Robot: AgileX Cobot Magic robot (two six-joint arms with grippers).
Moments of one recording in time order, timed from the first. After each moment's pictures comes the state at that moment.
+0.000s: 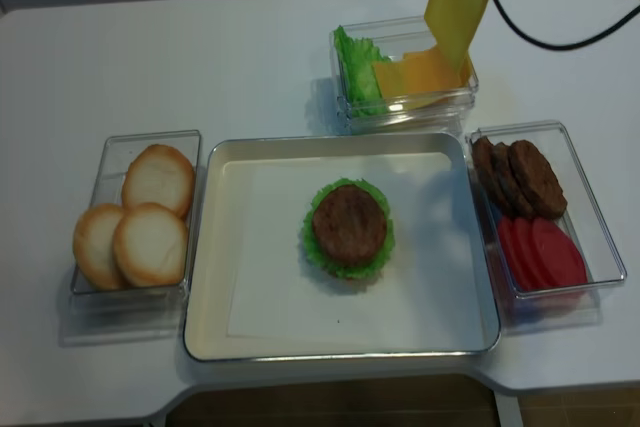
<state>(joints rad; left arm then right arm) -0.04 -0.02 -0.48 0.02 1.18 -0.05 0.02 1.81 -1.76 0.81 1.03 -0.52</state>
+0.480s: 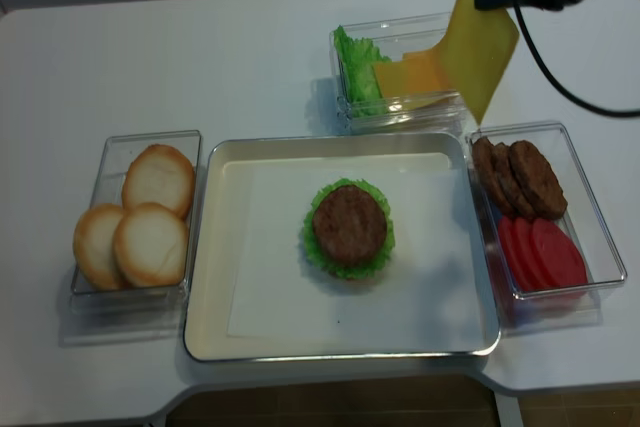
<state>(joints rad) -0.04 -0.02 -0.48 0.02 1.18 -0.05 0.02 1.52 -1.47 0.80 1.05 -0.50</state>
